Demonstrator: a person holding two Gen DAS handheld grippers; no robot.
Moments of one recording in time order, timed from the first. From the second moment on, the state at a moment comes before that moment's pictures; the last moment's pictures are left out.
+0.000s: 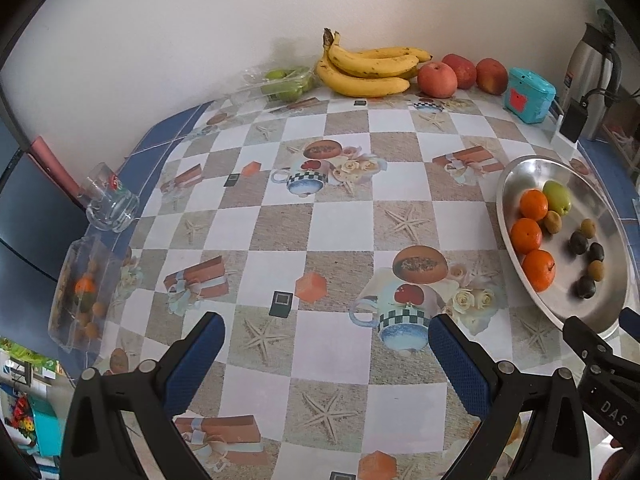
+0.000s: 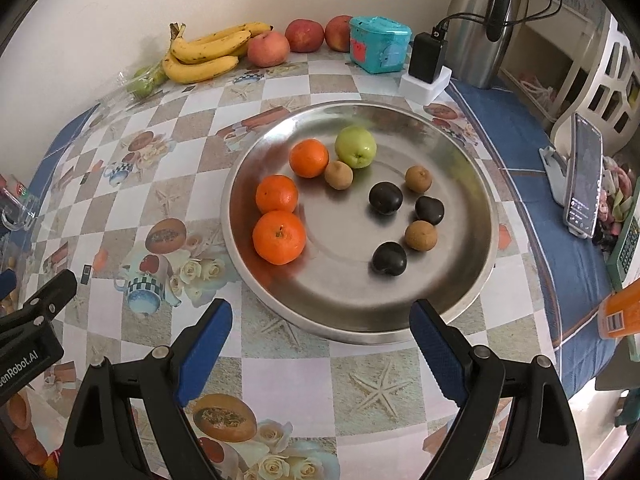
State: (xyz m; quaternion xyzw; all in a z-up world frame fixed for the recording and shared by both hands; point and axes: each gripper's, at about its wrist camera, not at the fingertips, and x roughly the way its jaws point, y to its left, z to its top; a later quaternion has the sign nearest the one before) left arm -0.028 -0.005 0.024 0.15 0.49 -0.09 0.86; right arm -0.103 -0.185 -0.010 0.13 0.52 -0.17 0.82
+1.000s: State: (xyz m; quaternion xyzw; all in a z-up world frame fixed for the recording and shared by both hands) left arm -0.027 -0.008 0.022 0.15 0.49 -0.09 0.85; right arm -0.103 -0.190 -0.013 0.15 0.52 -0.17 0.82
